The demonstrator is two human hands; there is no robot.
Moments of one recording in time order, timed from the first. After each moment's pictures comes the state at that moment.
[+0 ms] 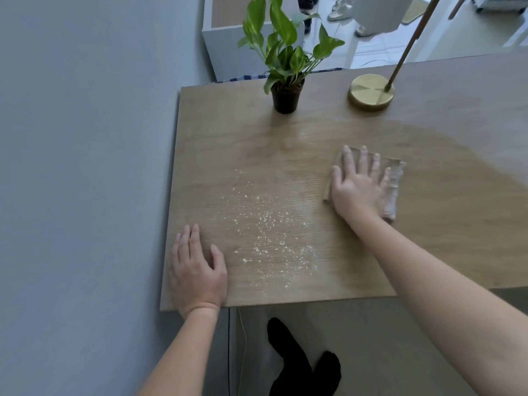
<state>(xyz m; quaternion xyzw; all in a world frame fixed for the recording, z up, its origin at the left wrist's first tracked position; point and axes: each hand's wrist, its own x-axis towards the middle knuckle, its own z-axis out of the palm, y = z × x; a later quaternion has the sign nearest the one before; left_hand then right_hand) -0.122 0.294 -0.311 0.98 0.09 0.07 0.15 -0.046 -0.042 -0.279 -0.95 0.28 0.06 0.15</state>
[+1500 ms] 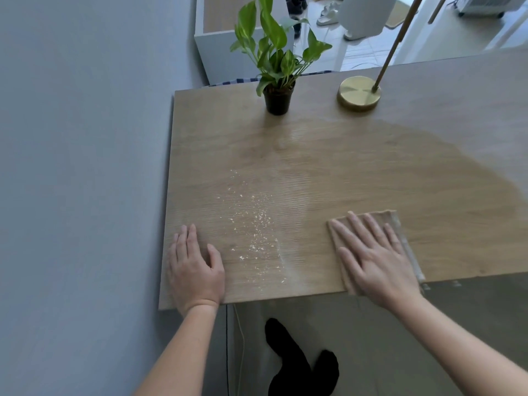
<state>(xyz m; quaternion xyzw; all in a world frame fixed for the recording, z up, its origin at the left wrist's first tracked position) -0.125 0.296 -0.311 0.98 0.09 0.07 0.17 -0.217 -0.047 -0.276 -0.99 0.08 0.10 0.10</state>
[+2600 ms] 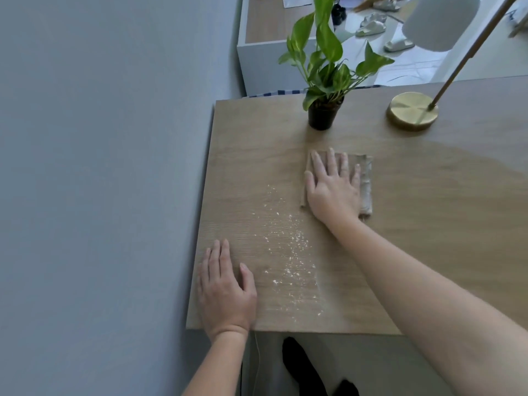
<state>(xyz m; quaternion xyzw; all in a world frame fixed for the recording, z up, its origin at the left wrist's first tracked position) -0.122 0.299 -0.315 0.99 0.09 0.05 0.13 0.032 0.051 -0.286 -0.97 0.15 0.06 0.16</state>
